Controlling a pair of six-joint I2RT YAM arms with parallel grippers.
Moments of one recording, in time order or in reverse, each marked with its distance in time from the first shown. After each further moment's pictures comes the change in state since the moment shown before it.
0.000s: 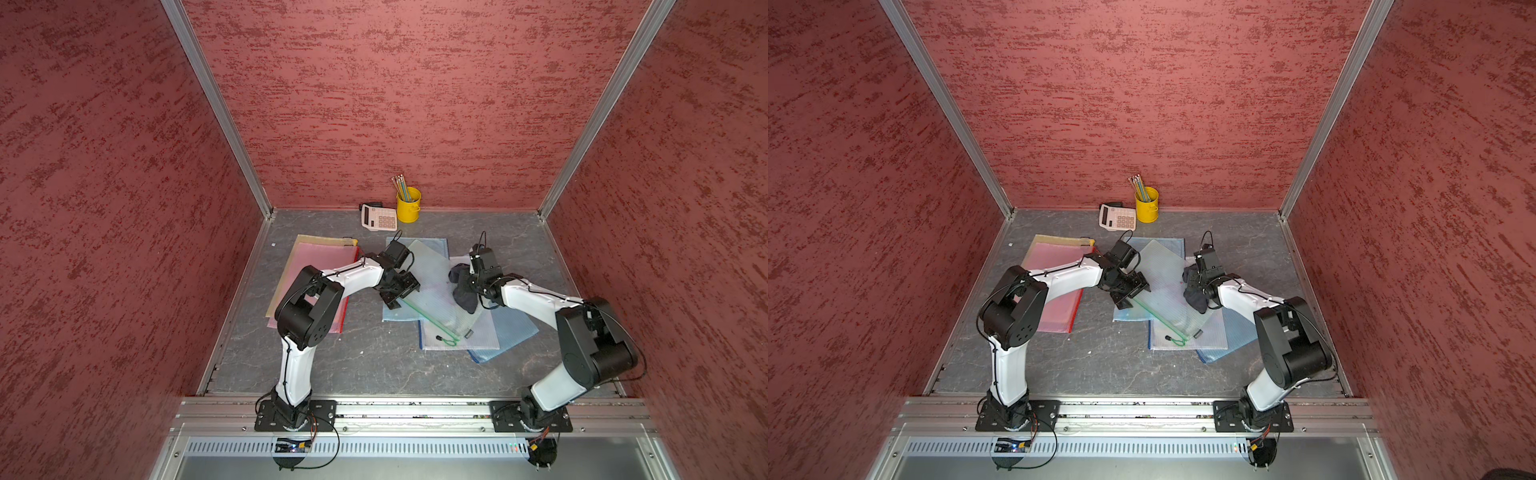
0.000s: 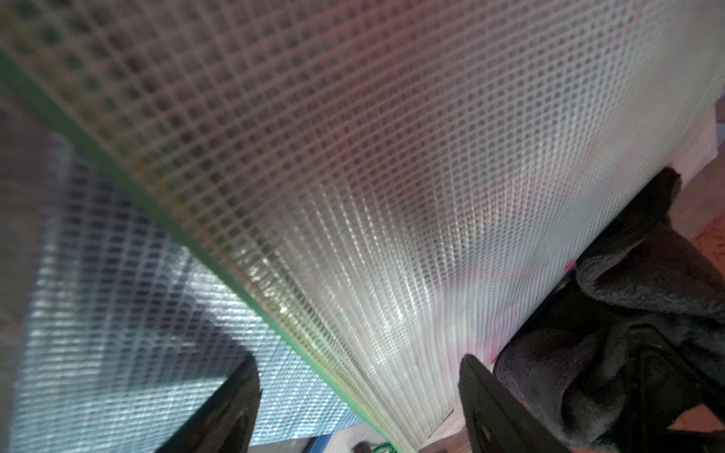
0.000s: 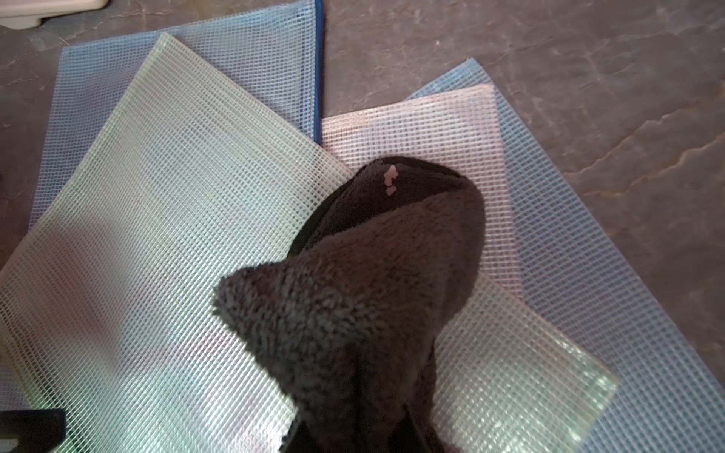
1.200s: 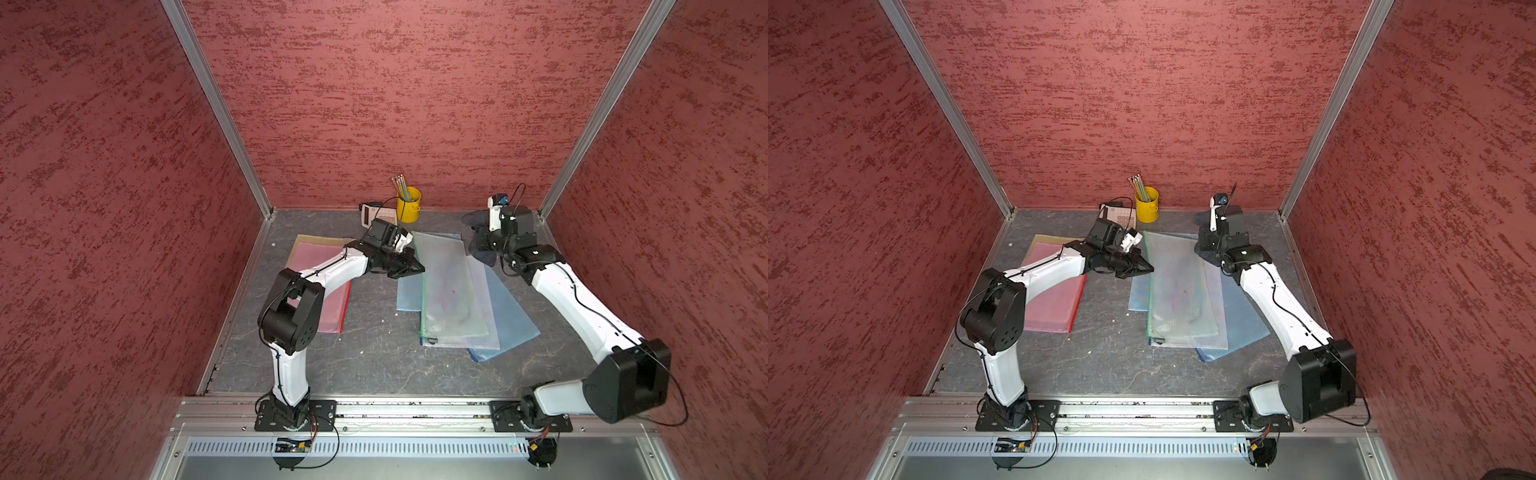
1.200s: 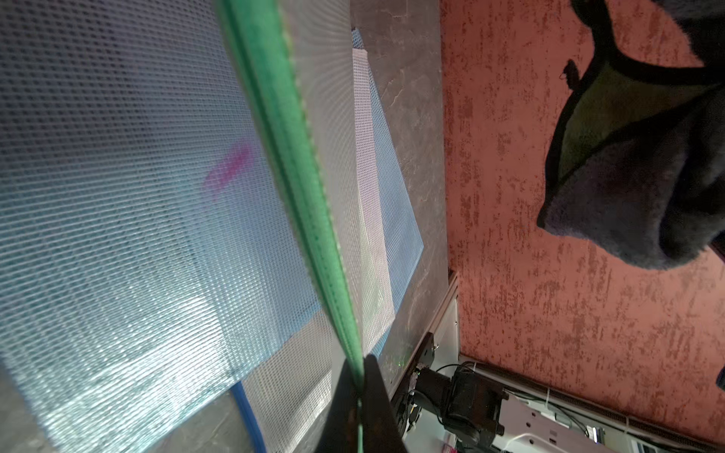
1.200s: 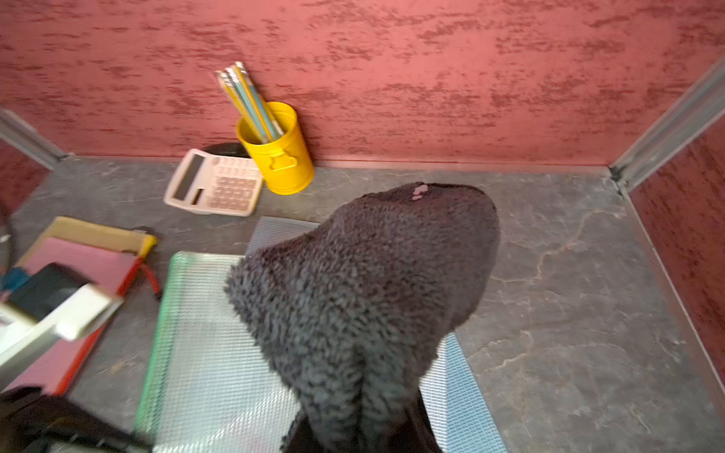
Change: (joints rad) left arm 0.142 -0.110 0.008 0.194 0.456 0.582; right arm 0.000 -0.223 0.369 -0.226 -0.018 -0.228
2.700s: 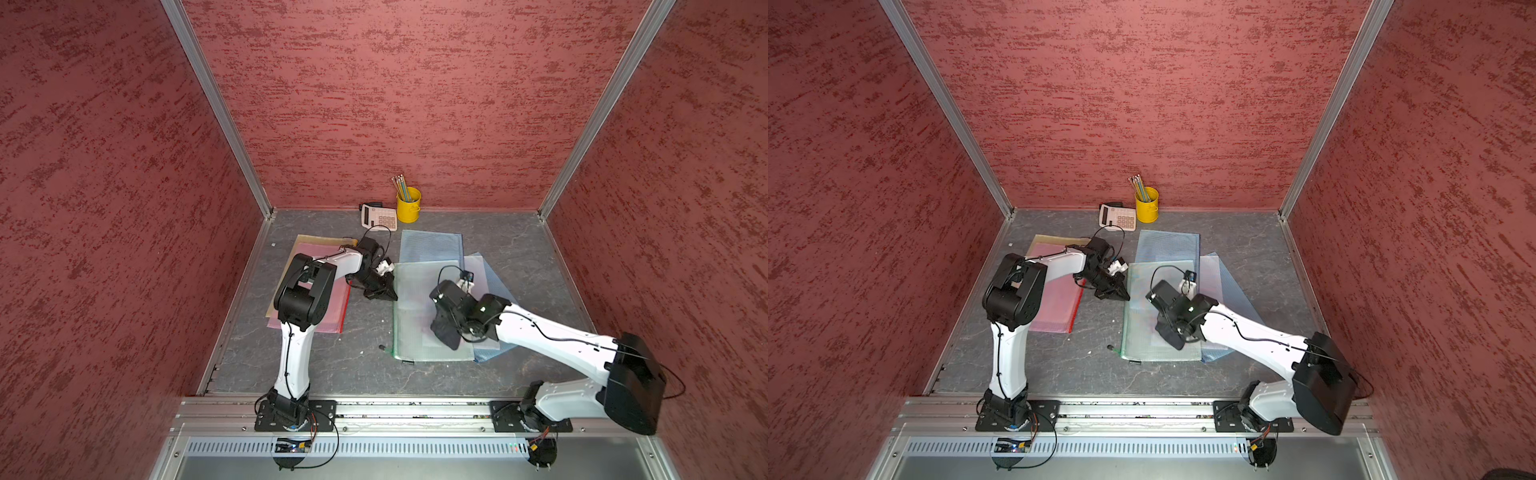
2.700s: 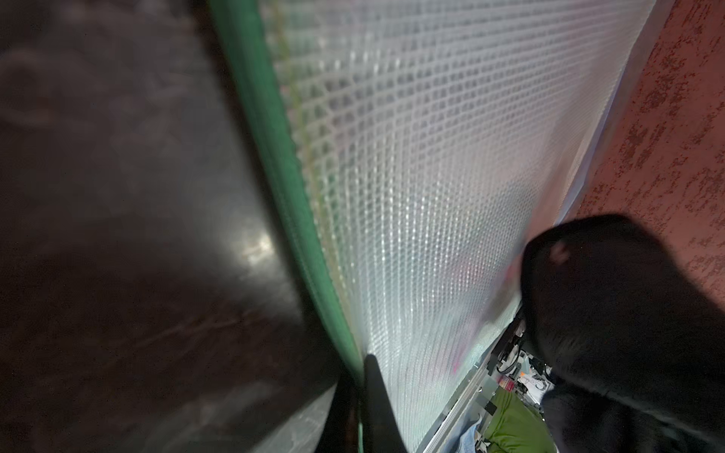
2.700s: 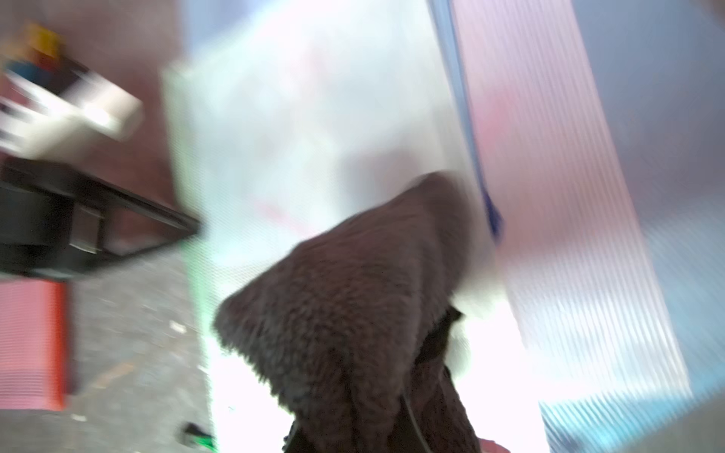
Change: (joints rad) left arm 0.105 0.229 0.026 -0.363 -0.047 0.376; right arm 0.532 0.026 -0.230 -0.262 0.323 0.838
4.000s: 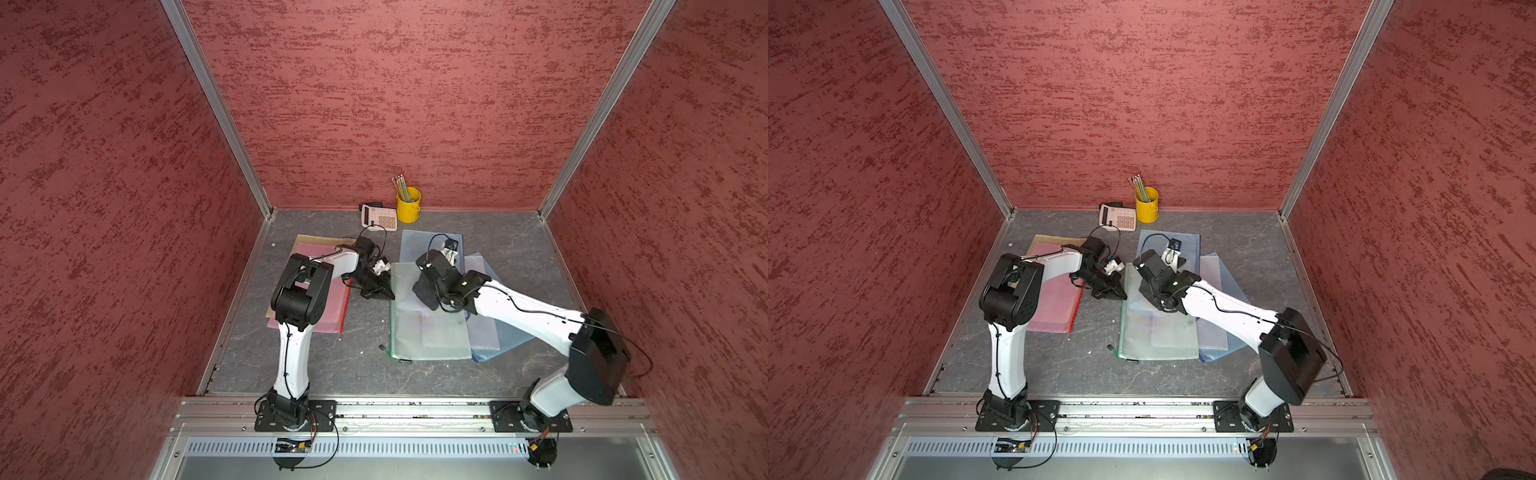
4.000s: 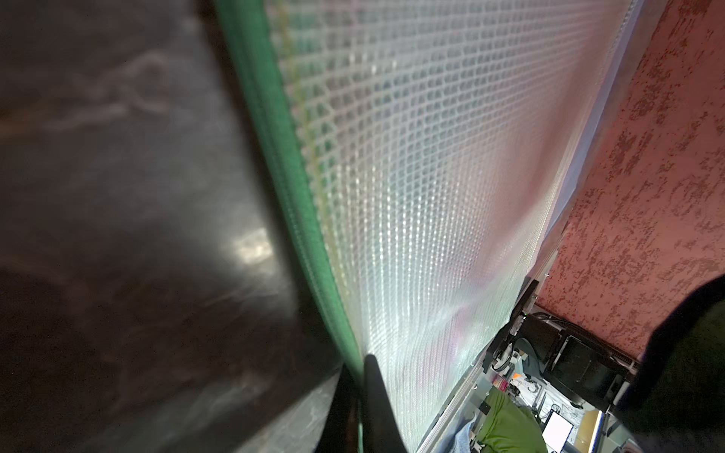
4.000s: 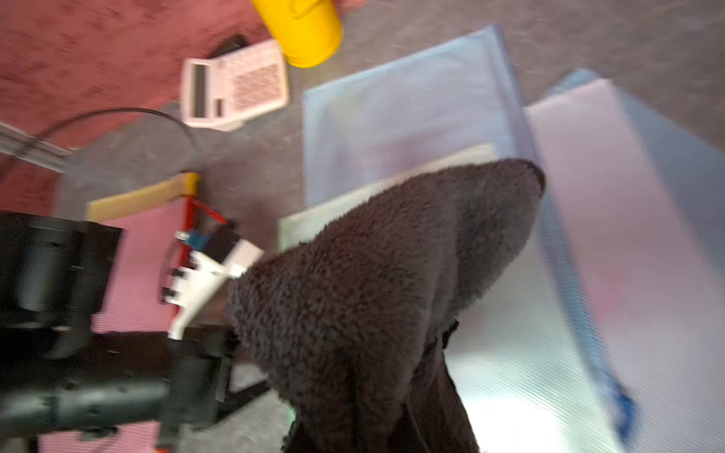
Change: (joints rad) left arm 0.011 -0.007 -0.006 -0.014 0.012 0.008; right arm -0.053 0.237 0.162 0.313 0.060 -0.090
